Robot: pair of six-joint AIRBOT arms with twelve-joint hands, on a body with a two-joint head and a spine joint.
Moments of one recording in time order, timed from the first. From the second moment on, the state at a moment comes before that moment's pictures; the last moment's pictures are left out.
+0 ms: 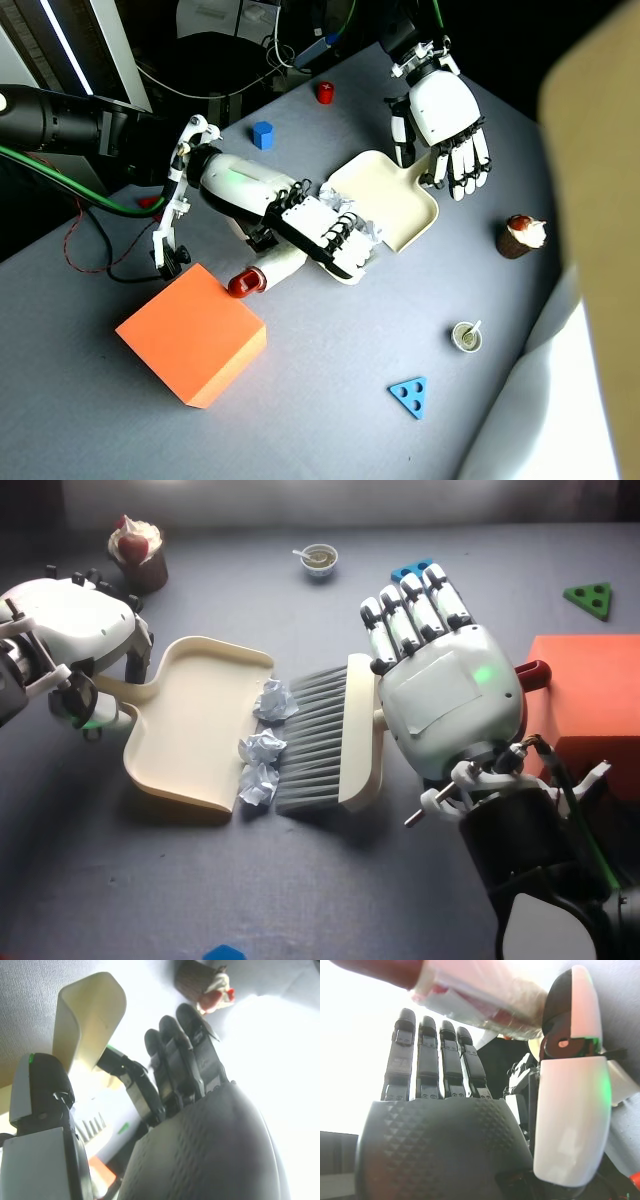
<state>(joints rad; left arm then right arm) 0.74 -1.05 1.22 -0.80 -0.50 1.75 -0.45 -1.54 1.06 -2.32 -1.36 0.65</state>
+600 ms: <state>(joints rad) 0.74 -1.06 1.21 -0.78 -0.49 1.75 -0.48 -1.57 1.12 -2.33 -1.33 0.66</state>
